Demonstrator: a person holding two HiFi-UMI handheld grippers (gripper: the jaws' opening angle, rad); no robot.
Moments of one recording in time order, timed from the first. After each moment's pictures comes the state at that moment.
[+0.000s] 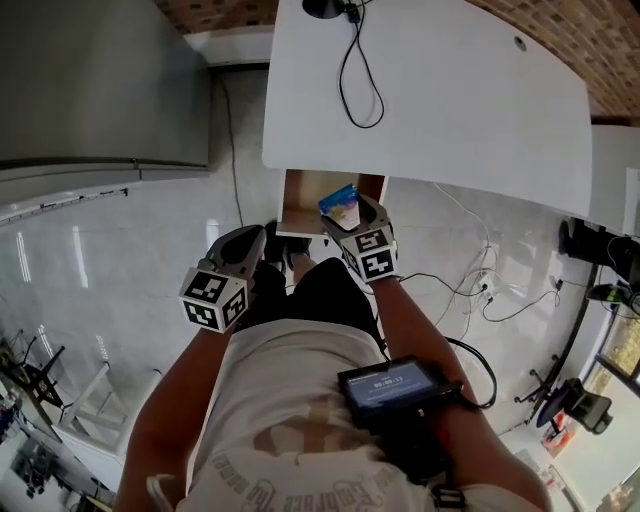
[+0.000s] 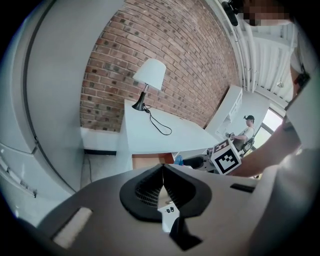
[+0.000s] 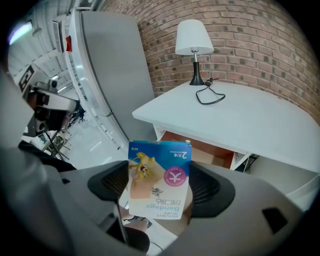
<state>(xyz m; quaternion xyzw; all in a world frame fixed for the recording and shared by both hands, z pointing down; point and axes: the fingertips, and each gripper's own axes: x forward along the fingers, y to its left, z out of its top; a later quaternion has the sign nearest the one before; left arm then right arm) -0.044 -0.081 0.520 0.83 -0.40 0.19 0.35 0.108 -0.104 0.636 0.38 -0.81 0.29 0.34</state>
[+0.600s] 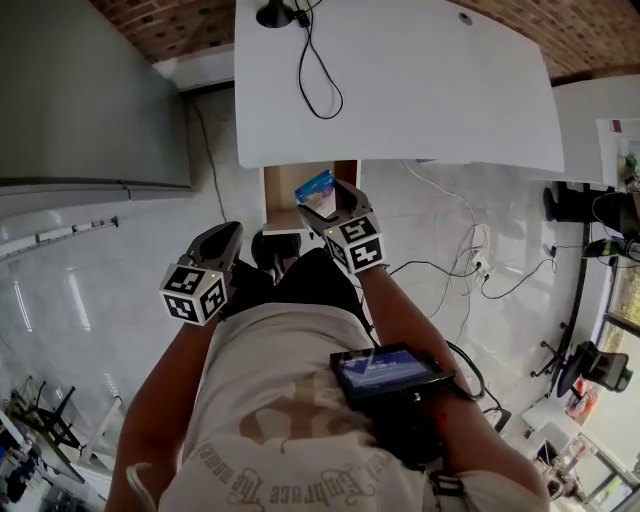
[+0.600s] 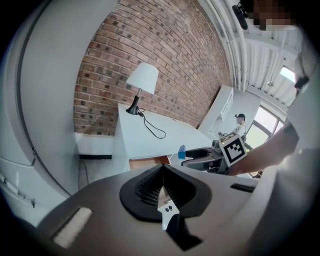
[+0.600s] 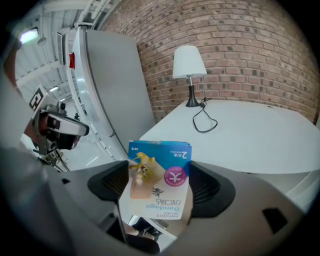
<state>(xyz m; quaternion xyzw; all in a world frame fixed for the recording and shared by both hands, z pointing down) -0.055 -0.077 0.496 0.85 -0.36 0.19 0.33 0.099 -0.108 0.564 0.43 -0.82 0.26 0.26</state>
